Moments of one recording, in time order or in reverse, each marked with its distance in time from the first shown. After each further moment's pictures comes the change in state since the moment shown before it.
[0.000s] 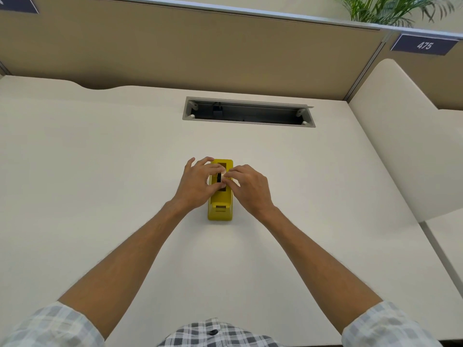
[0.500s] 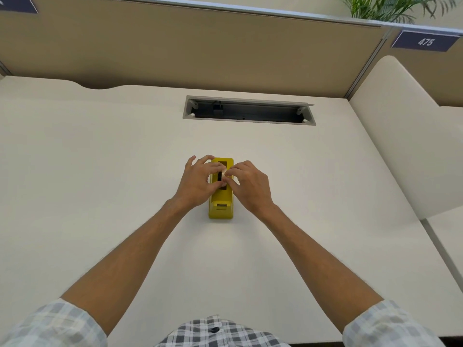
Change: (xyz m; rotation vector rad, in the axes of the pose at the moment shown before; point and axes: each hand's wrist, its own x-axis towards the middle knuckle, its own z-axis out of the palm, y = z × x) left_hand 0.000 0.003 -0.003 0.002 -0.013 0.009; right_hand 0.002 -0.002 -0.002 -0.041 -0.025 0.010
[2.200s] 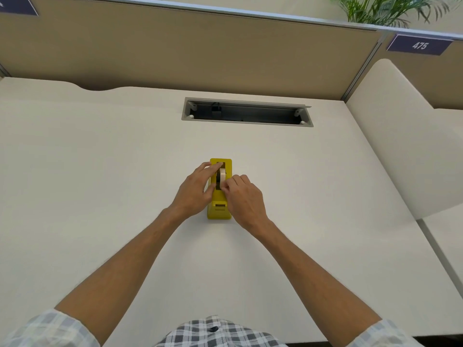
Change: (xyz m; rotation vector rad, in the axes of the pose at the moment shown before) left_hand -0.019 -0.004 0.007 -0.088 -0.050 -0.056; right_hand -0.025 -0.014 0.009 -0.152 -0.146 0.017
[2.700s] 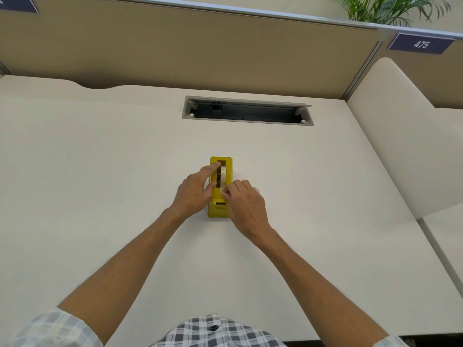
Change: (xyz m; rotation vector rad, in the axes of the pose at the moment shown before) left_hand -0.002 -0.003 0.005 -0.009 0.024 -0.056; right_hand -0.018 -0.009 -0.009 0.033 0.128 -0.005
